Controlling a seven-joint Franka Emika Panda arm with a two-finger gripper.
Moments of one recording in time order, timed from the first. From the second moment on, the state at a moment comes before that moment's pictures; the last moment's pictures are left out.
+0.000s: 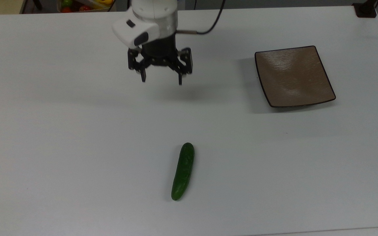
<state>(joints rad) 0.15 0.25 -0.02 -1.65 -0.01 2.10 0.17</state>
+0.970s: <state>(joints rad) 0.31 0.76 -0.15 -1.26 -0.13 2.39 0.64</state>
